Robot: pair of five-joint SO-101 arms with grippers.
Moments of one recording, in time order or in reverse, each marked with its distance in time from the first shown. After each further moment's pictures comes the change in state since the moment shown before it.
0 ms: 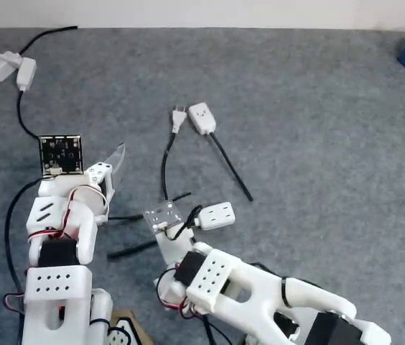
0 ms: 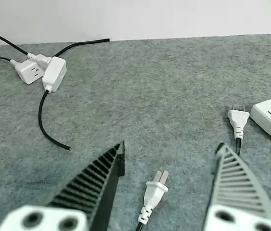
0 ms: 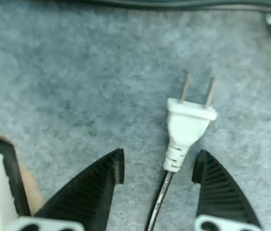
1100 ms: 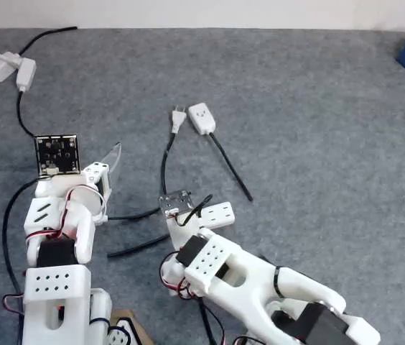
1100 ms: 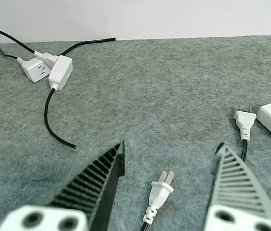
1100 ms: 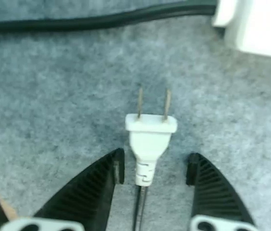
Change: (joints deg) left arm -1.2 0.0 0.0 0.0 0.0; right arm 8.1 10.9 -2.4 -1.0 -0.1
